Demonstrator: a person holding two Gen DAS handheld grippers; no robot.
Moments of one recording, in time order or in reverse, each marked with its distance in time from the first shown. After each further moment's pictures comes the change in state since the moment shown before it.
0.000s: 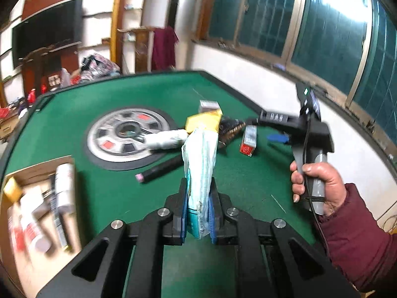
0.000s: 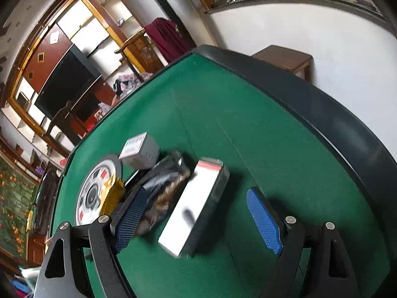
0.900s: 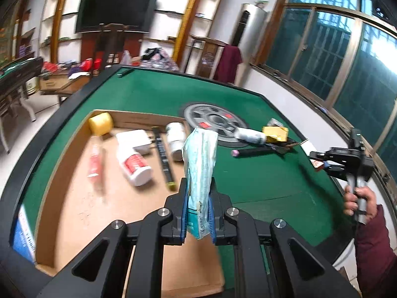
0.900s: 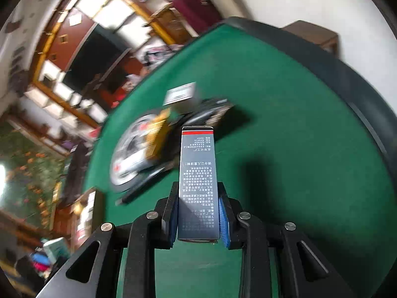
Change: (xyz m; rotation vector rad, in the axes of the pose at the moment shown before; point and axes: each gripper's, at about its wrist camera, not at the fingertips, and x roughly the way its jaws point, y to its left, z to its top) left arm -0.107 0.107 -0.085 -0.296 -0.089 0.186; right arm -0.053 0.015 -0.049 -0.030 0.175 0.276
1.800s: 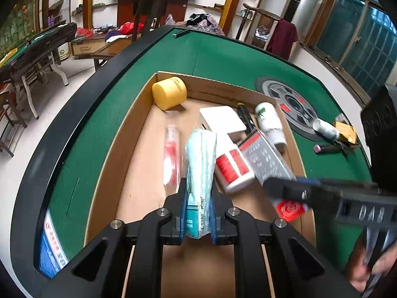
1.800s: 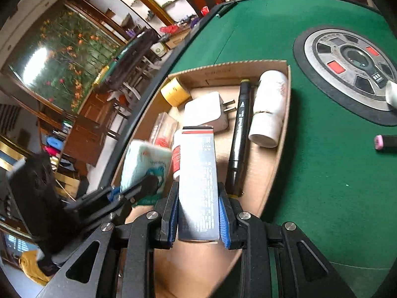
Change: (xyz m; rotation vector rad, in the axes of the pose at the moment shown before) left arm 0.056 0.098 0.016 -0.122 0.218 0.209; right arm 0.204 0.264 -0.140 -0.460 0.459 0.167
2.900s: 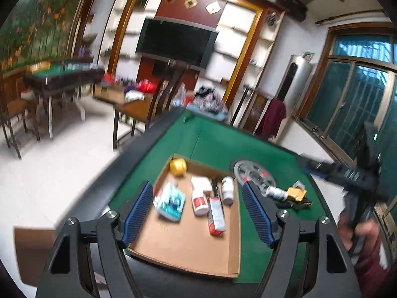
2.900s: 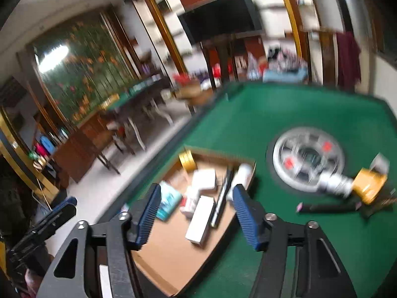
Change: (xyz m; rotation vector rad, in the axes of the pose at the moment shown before) left arm -0.248 -0.014 -0.036 -0.102 -0.450 -0.015; right arm -0.209 0.050 -0.004 -0.232 -0.390 -0.058
